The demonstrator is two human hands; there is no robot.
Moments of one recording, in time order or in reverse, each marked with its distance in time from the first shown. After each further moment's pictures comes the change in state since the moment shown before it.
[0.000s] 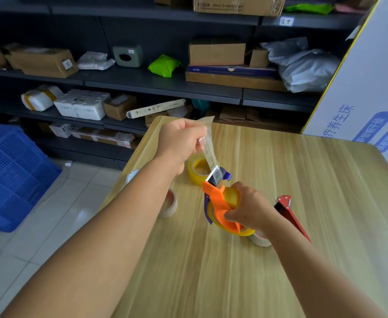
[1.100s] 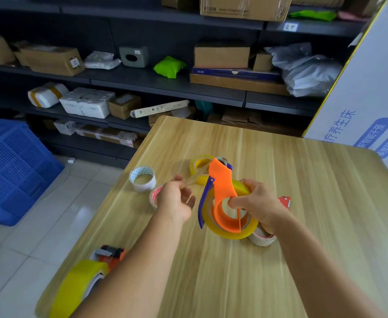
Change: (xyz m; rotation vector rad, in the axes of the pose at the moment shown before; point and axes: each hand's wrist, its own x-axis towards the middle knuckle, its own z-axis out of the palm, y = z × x) left_hand -0.041 -0.098 -0.011 -0.628 0.289 -0.608; right_hand -0.011 0.001 -0.015 0.643 -0.068 0.092
